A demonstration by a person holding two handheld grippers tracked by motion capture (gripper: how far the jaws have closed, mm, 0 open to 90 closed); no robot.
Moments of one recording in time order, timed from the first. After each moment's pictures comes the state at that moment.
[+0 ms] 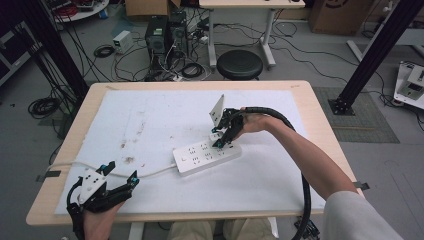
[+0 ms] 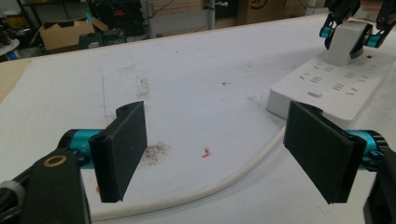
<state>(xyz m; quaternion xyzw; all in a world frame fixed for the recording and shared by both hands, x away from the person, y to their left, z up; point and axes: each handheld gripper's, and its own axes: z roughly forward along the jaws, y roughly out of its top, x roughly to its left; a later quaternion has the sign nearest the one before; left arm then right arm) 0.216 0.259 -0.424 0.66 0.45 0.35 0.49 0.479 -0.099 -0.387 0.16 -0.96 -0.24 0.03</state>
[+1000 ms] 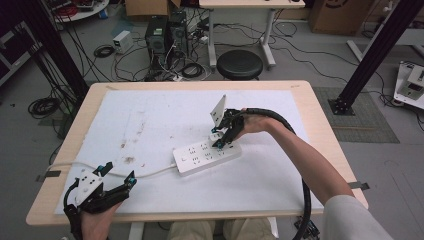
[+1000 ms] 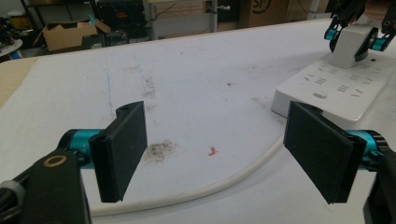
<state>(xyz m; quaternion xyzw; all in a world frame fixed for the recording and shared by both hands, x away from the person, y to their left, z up) 0.214 0.266 -0.428 0.65 0.45 0.35 0.49 0.480 -0.102 -0.389 0.16 -0.95 -0.25 0.04</state>
